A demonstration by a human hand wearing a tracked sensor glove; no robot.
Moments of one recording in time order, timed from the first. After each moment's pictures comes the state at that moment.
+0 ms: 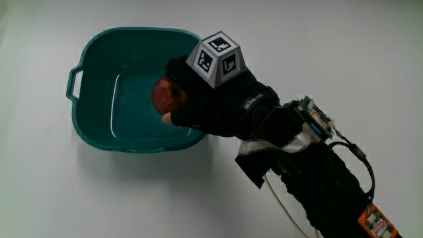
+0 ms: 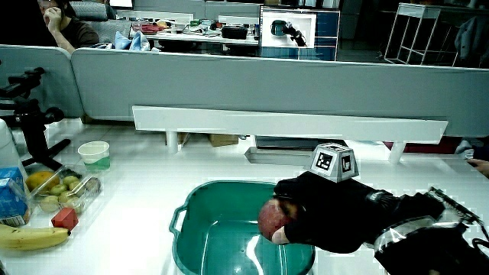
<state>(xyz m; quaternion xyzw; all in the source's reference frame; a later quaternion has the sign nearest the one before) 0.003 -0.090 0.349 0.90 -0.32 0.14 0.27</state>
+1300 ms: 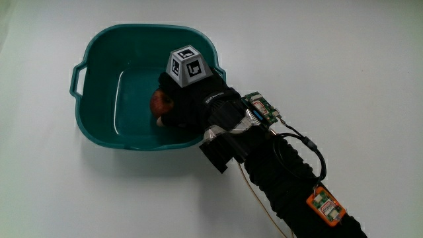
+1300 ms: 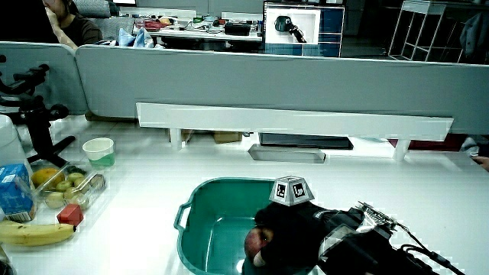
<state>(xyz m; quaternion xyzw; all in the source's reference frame) -0.046 -0.101 0.448 0.87 -0.28 0.07 0.40</state>
